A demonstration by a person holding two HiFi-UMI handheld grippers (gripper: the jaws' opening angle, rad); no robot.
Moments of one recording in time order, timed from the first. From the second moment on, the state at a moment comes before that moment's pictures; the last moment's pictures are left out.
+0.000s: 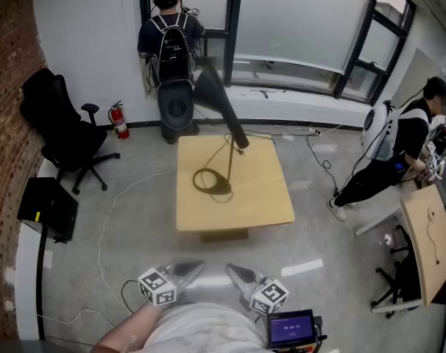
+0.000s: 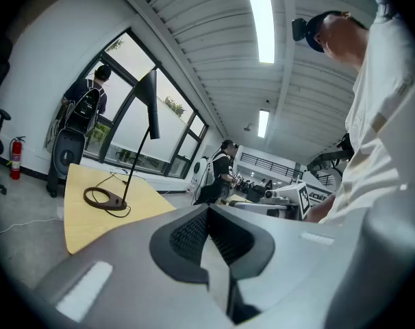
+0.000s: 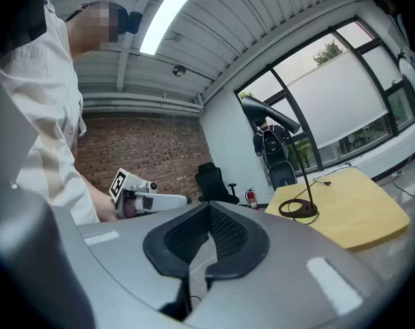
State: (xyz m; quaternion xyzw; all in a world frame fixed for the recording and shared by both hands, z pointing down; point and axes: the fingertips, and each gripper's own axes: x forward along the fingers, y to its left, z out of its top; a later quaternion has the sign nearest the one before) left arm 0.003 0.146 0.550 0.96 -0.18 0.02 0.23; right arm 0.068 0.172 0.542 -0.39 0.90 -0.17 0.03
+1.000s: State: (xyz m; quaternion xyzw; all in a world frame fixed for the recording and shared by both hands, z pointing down) left arm -0.081 0.114 0.533 0.94 -0.28 -0.02 0.18; right arm 0.026 0.153 0.539 -0.42 0.89 -0.17 0.03
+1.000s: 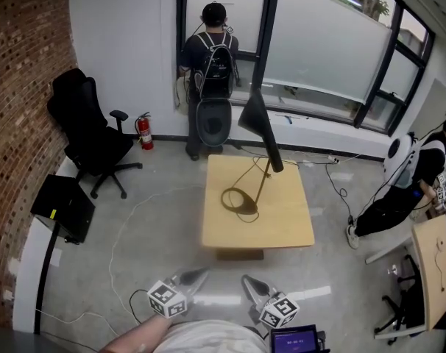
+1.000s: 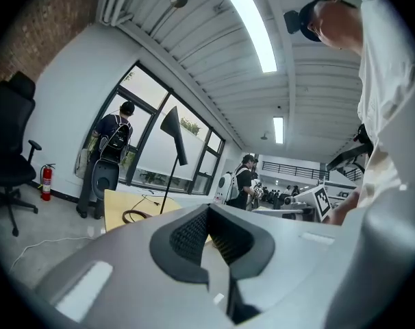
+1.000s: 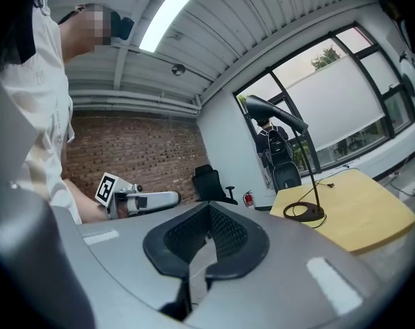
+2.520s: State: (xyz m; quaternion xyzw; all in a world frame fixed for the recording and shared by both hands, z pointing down) left arm -0.134 0.088 0.543 0.93 -0.32 -0.01 0.19; right arm -0.033 0.119 0.557 -0.38 0.91 -0.16 0.00
